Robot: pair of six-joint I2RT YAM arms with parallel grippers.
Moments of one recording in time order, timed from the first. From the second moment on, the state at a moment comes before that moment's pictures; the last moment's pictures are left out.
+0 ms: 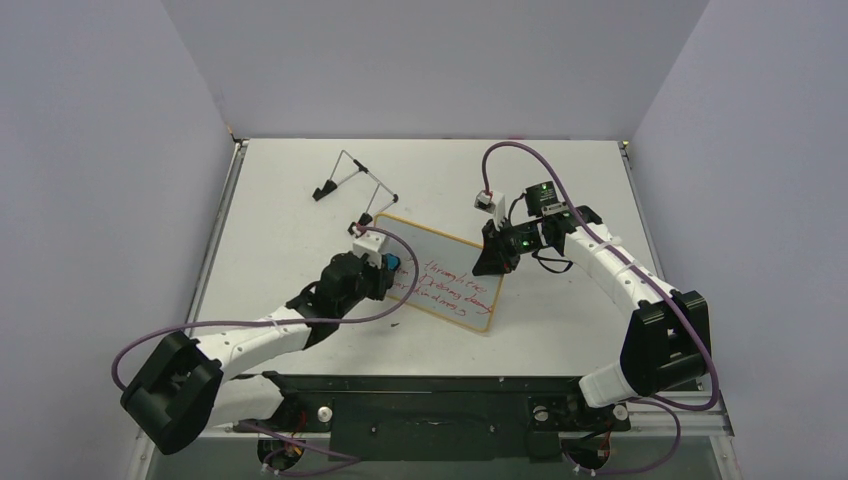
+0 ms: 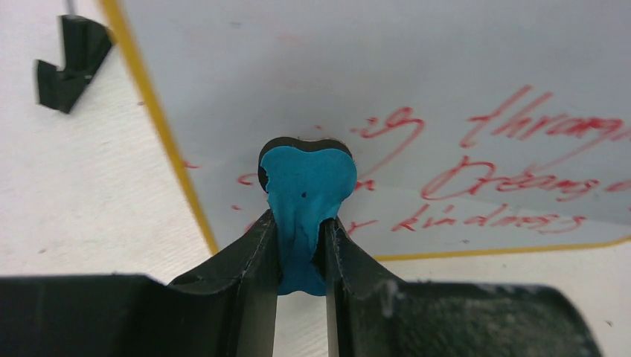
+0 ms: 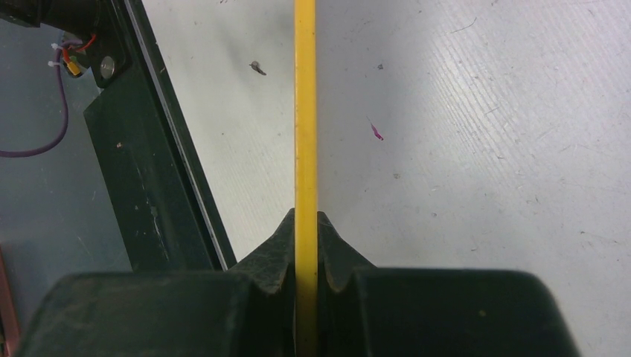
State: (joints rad) left arm -0.67 1.19 0.47 0.29 -0.16 -0.22; right arm 0.32 1.46 1.12 -0.72 -0.85 -0.36
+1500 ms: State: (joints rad) left arm -0.65 1.26 0.46 0.38 -0.11 -0.26; right arm 0.32 1.46 1.12 -0.72 -0.85 -0.36
